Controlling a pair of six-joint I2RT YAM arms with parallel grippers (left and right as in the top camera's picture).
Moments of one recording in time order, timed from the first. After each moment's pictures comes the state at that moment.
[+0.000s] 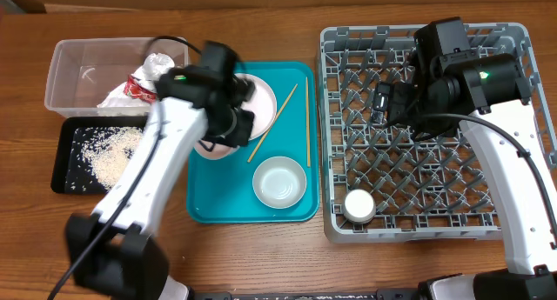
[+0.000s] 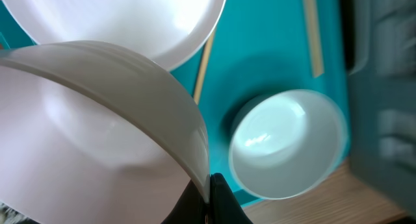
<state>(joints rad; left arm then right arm) -0.31 1.72 1.51 -1.21 0.11 -0.05 0.21 1.58 1.70 -1.40 -0.06 0.38</state>
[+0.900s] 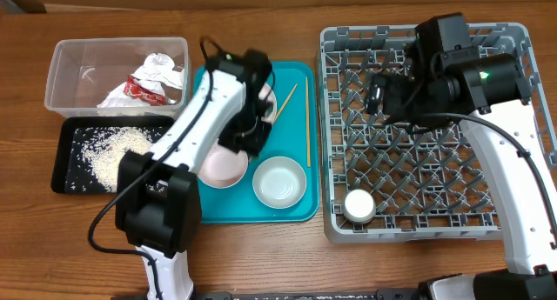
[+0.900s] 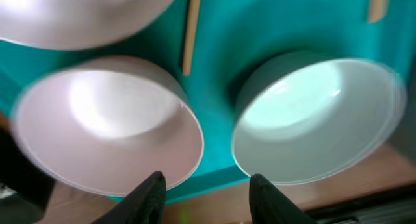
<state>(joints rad) -0.37 2.00 1.75 -1.47 0.09 -0.04 0.21 1.58 1.70 -1.28 -0.16 0.38</state>
